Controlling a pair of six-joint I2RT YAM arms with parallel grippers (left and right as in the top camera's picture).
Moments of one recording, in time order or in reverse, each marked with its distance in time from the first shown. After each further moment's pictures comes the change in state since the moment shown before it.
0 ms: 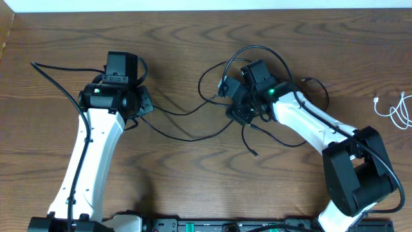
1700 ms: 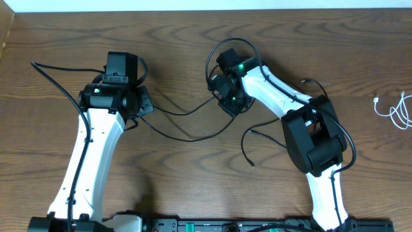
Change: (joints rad) left arm 0.000 0.000 0.000 -0.005 0.000 0.000; right arm 0.046 0.399 0.475 -0.436 0.116 0.144
